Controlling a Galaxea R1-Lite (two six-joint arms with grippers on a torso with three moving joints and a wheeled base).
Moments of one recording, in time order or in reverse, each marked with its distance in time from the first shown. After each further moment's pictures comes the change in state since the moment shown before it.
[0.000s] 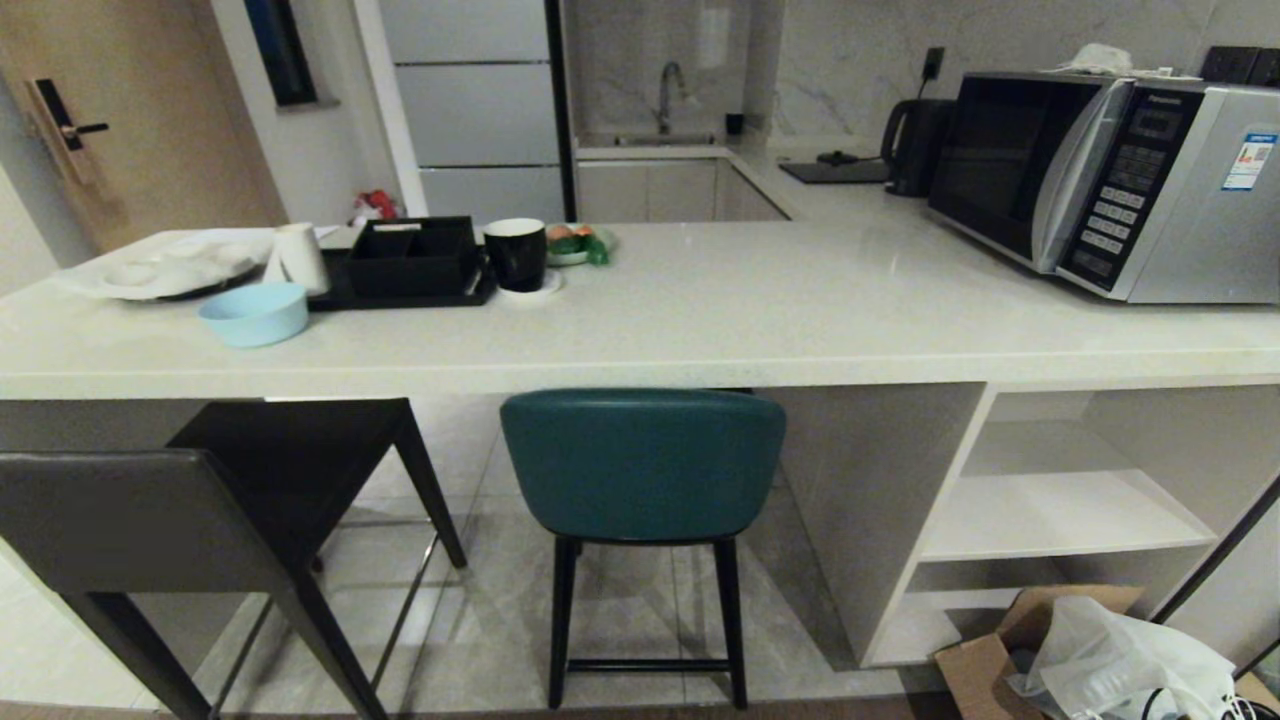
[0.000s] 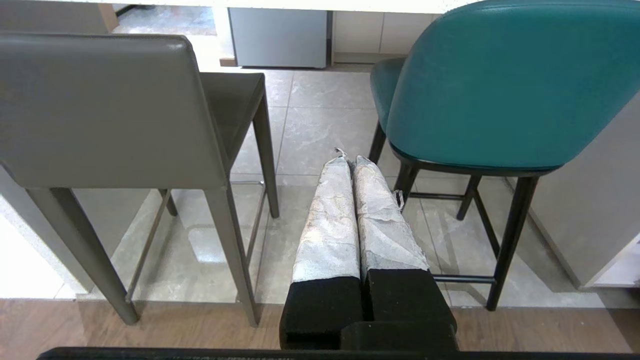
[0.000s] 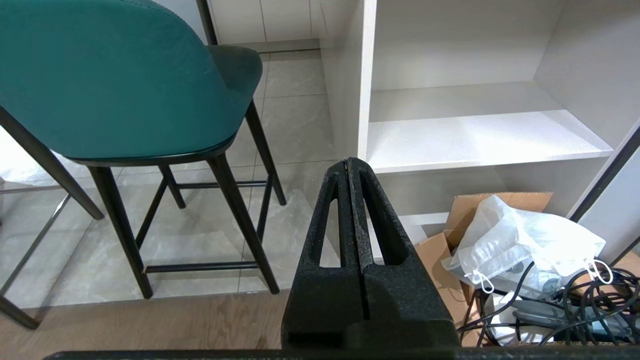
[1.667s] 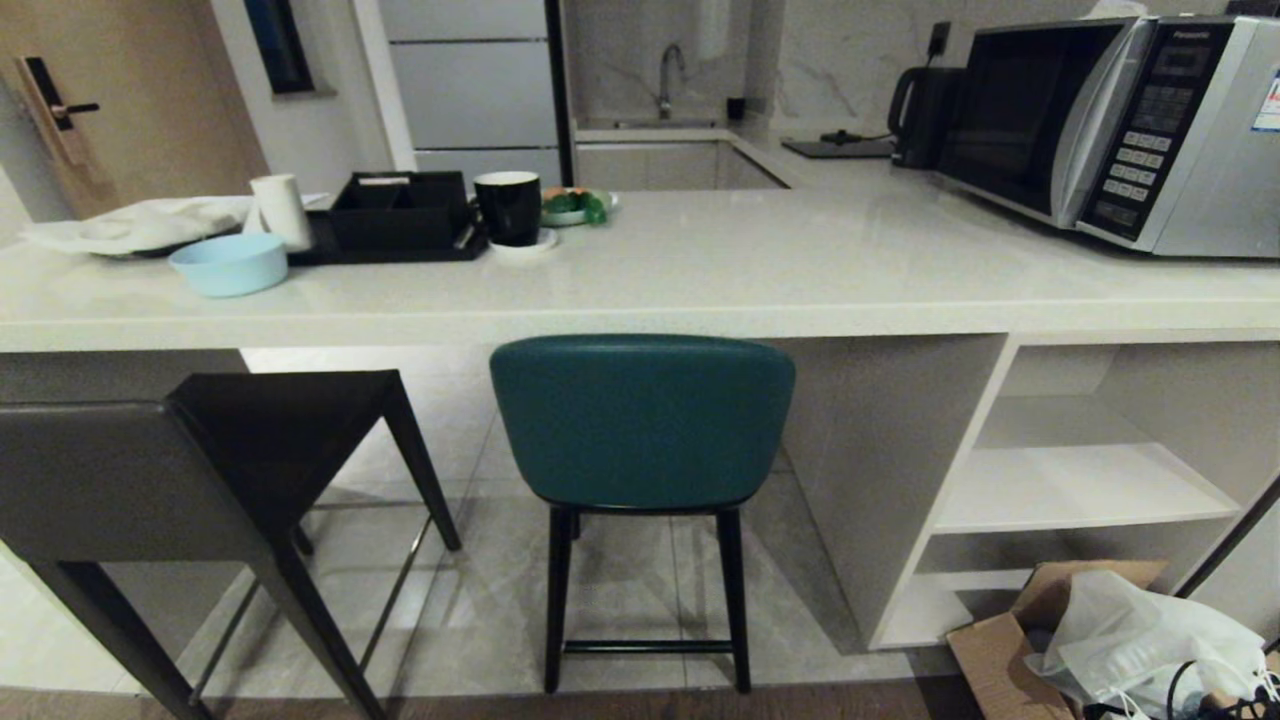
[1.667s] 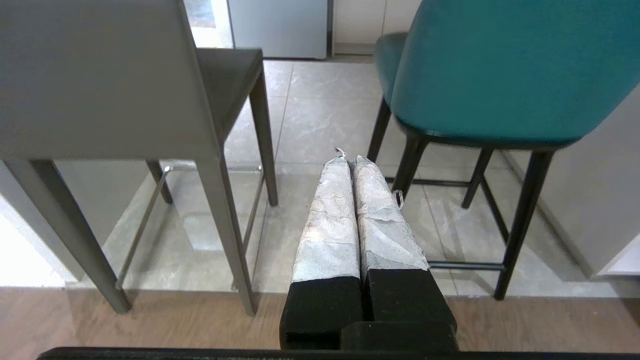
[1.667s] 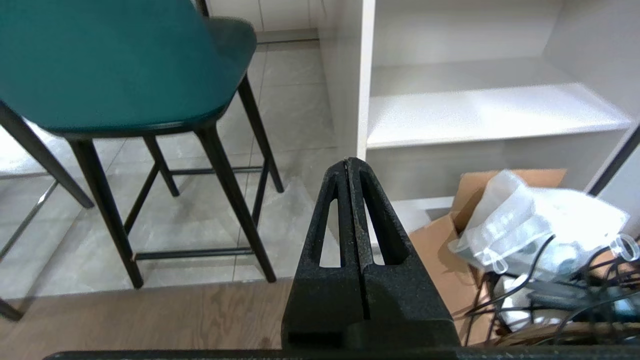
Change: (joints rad) left arm -0.001 0.000 0.000 0.001 0.000 -0.001; right arm 0.001 0.000 0.000 -0.001 -0.001 0.006
